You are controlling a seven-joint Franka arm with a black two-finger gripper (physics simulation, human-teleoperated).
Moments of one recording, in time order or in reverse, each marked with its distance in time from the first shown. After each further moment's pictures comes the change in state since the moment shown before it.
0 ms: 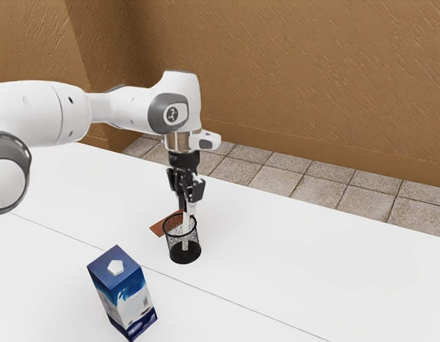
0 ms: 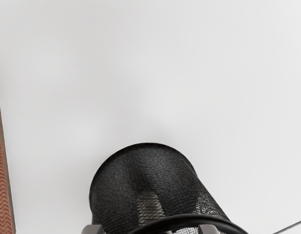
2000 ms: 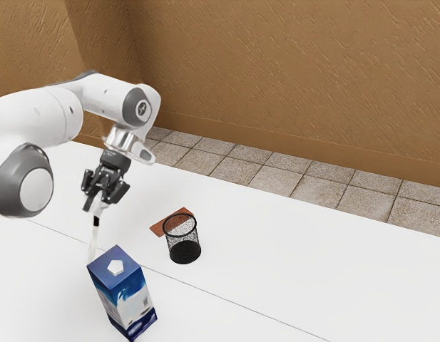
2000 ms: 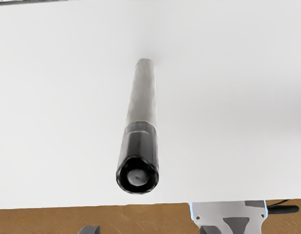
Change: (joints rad) arm 0.017 0.189 0.248 0.284 0.171 -0.745 -0.027
